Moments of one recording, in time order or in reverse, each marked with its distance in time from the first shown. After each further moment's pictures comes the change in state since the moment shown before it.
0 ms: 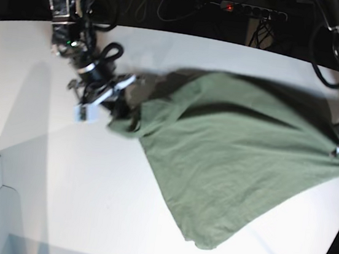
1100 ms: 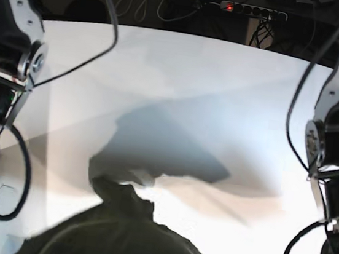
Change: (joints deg) left arm -57.6 -1.6 27.5 -9.6 -0.1 0.4 -0.9; right arm 49.5 7.7 15.1 -5.0 8.4 0.2 7.2
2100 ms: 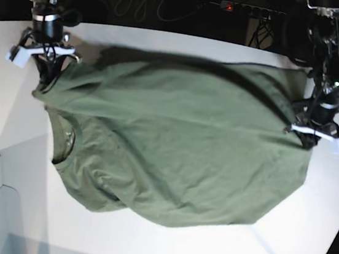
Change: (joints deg) left arm 66.0 4.0 -13.9 10.5 -6.2 -0.4 0.7; right arm -66.3 -13.3 6.7 8.0 -0.1 -0.2 13.2
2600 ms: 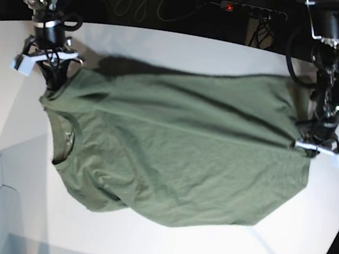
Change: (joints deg) left arm -11.8 -3.2 0.2 -16.6 0.2 0.2 0.1; right arm 3.6 1.9 -1.3 -2.8 -0.2 3.5 -2.3
